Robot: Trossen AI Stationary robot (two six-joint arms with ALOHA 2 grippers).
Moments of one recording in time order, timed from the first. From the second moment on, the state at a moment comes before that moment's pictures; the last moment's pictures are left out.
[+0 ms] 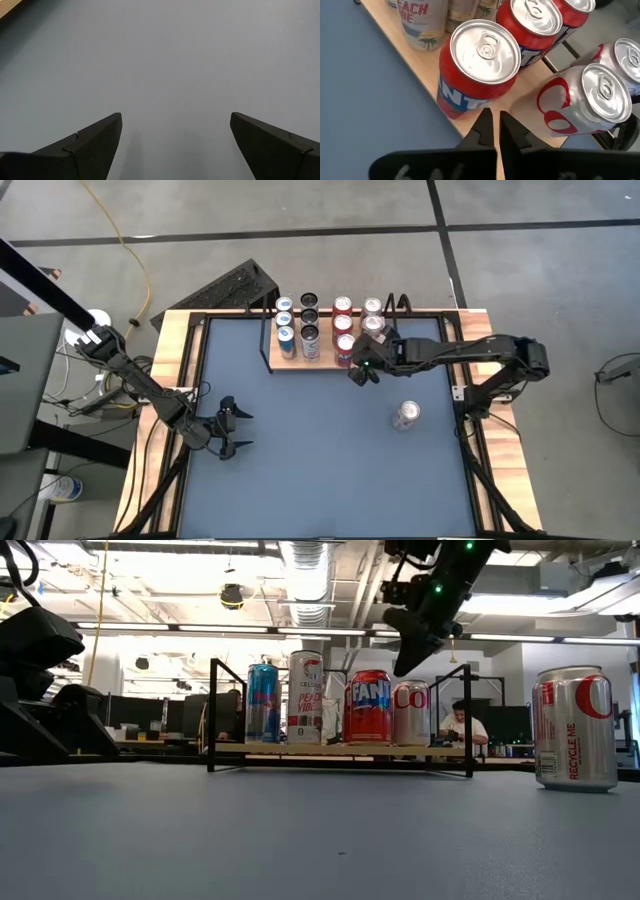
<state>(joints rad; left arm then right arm) -0.71 0.93 0.01 0.29 -0.66 -0.43 -0.12 1.49 1.16 -0.64 0.57 0.32</state>
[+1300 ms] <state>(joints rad) -0.71 0.93 0.01 0.30 -0.66 -0.43 -0.11 1.49 1.16 -0.67 0.61 0.39</state>
